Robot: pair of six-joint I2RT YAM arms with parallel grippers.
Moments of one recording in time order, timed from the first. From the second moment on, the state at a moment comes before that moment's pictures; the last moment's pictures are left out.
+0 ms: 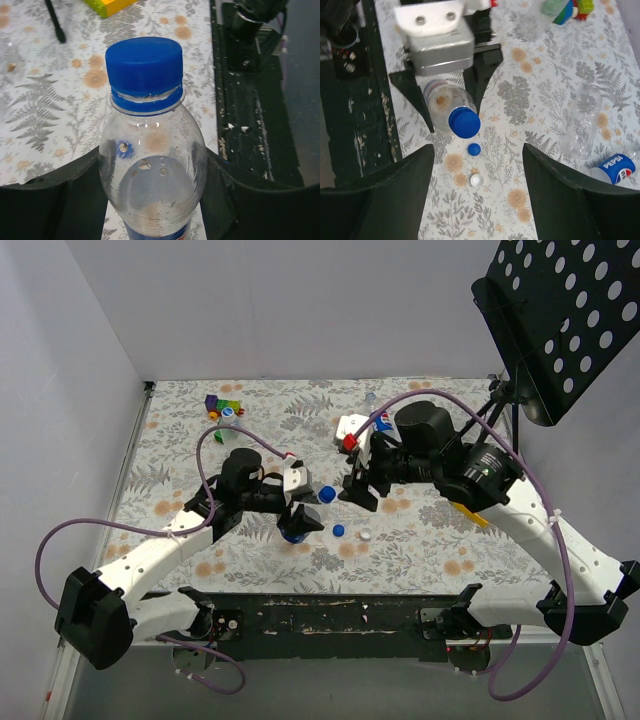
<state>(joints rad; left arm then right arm) -0.60 1.12 0.77 -0.08 0.84 0.31 0.89 1.22 1.55 -0.83 -0.30 -0.31</state>
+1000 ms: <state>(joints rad) -0.60 1.14 0.78 -0.14 1.06 0.37 0.89 1.37 1.61 -1.01 -0.65 -0.76</state>
